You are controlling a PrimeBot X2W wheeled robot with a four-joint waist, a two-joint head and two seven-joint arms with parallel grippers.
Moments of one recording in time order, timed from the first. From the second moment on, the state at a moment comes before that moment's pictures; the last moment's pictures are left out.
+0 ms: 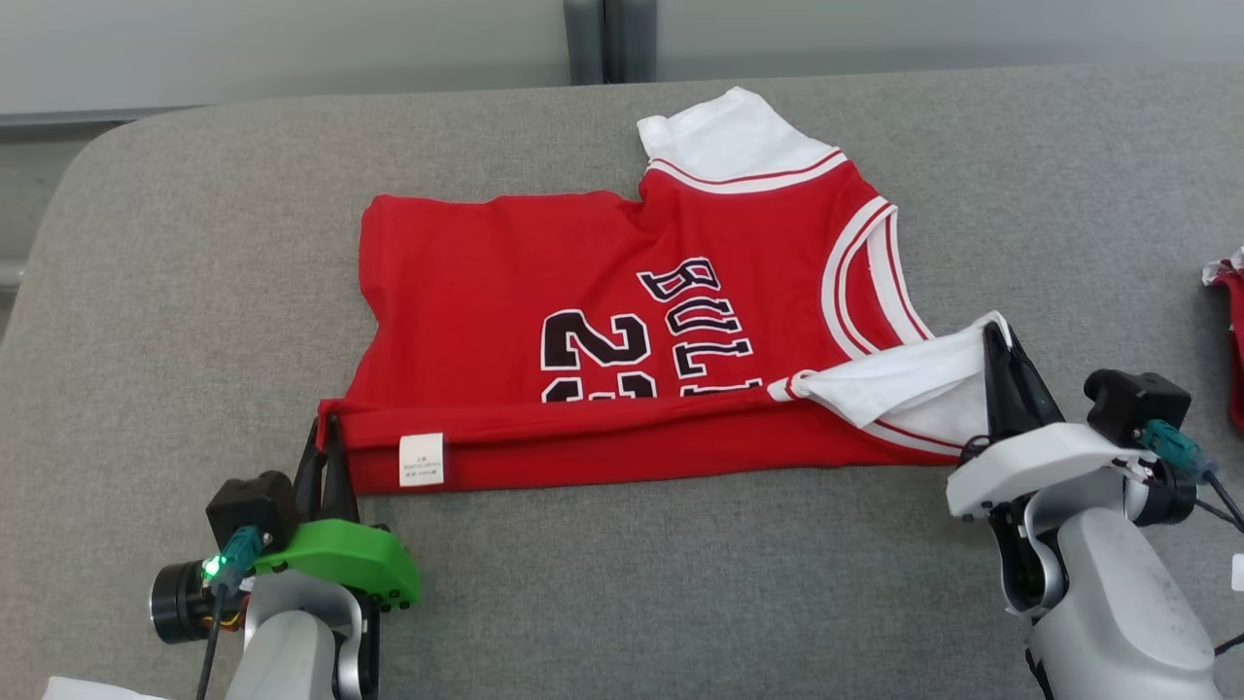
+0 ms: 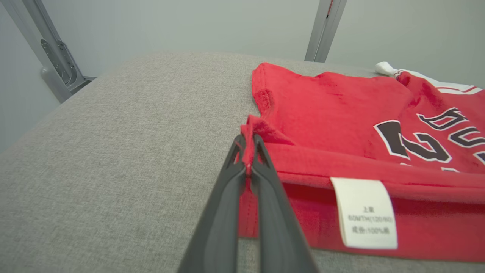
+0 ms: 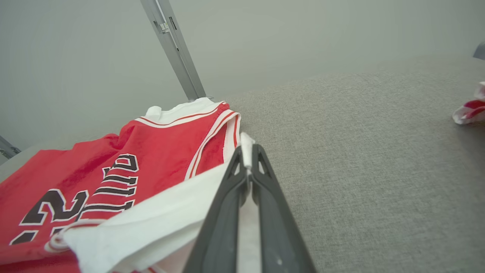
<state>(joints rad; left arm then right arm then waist) -0.25 0.05 -0.08 0.52 -0.25 0.06 -0.26 -0.34 -0.09 -0.04 0.52 0.30 0.13 -0.26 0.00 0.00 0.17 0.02</state>
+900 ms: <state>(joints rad) -0.32 0.05 -0.08 0.54 -0.25 0.09 -0.26 -0.45 -0.05 -0.08 0.51 0.22 0.13 -0.26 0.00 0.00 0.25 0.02</state>
